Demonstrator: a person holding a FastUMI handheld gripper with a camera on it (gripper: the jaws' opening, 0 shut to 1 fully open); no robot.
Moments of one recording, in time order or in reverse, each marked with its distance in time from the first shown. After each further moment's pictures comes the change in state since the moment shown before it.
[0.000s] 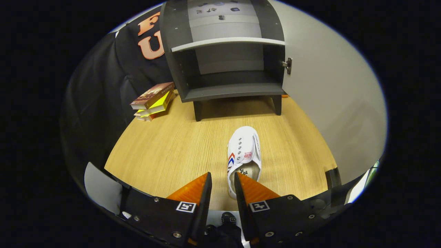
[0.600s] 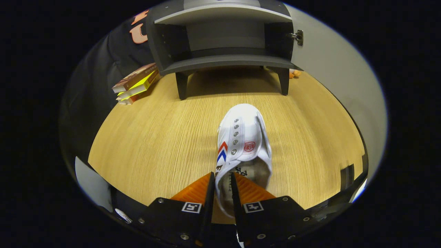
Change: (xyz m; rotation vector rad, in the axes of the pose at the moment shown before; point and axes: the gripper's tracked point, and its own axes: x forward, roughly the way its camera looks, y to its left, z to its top) arm 0.083 -0.015 -0.038 -0.009 0.128 -0.041
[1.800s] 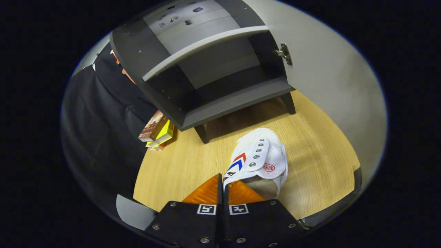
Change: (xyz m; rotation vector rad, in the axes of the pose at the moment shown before) arm -0.078 0.013 0.117 0.249 -0.188 0.261
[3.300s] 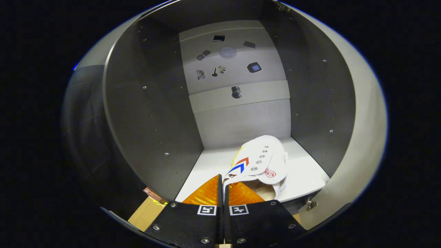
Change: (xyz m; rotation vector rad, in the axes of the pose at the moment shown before) arm 0.010 0.106 0.333 -0.277 -0.409 -0.006
